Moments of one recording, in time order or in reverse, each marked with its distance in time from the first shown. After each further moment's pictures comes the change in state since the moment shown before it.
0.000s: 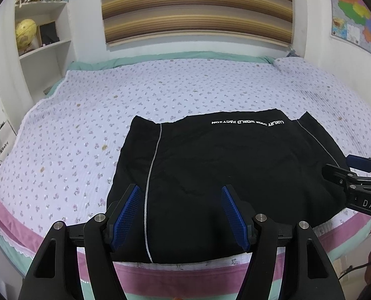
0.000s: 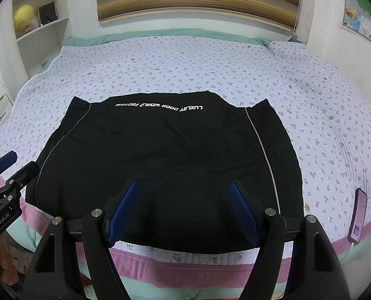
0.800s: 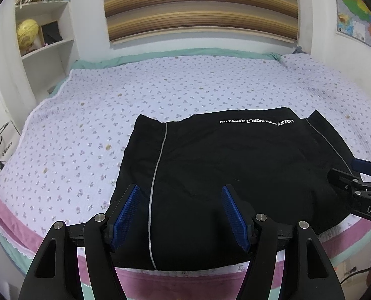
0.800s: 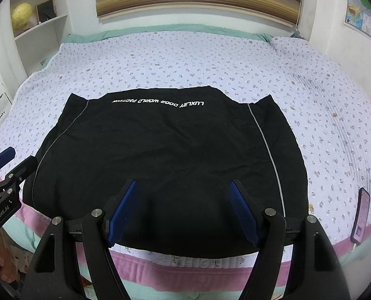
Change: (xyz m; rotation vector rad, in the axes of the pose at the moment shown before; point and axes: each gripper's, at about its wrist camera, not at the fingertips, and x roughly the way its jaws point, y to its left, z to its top) left arm 0.015 0.002 0.006 0.004 0.017 0.038; right arm 0.015 -0.001 0.002 0.004 0.026 0.007
